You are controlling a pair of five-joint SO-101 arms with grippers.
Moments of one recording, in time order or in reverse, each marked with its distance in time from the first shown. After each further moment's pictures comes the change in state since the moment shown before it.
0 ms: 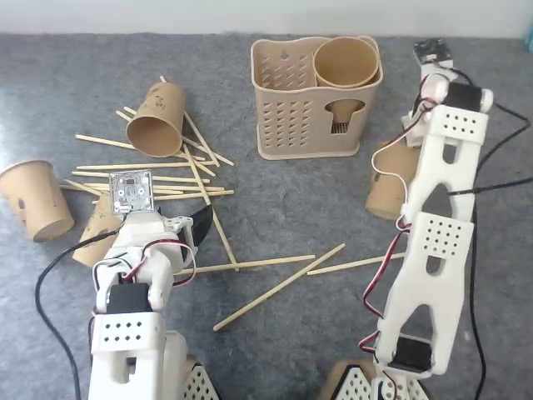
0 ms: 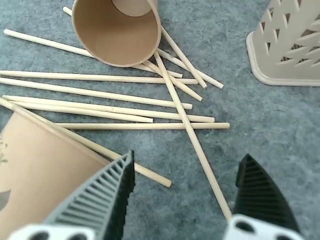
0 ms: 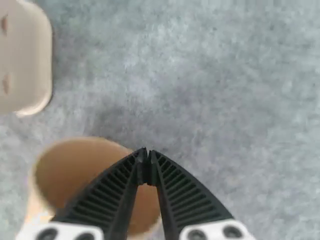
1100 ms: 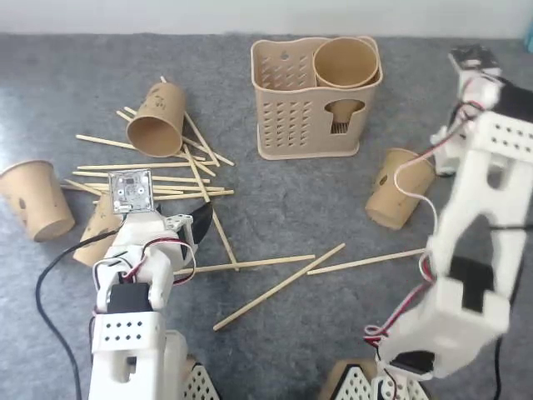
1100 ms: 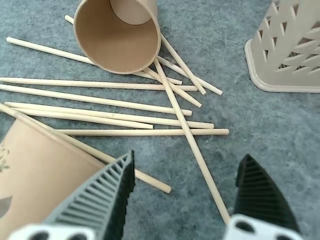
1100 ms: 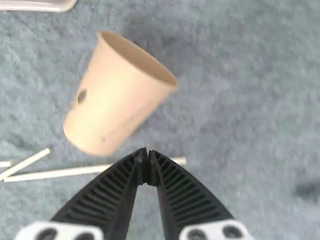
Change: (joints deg) left arm 0.0 0.0 0.0 -1.4 0.0; right arm 5.9 -55.2 60.5 0.6 0.0
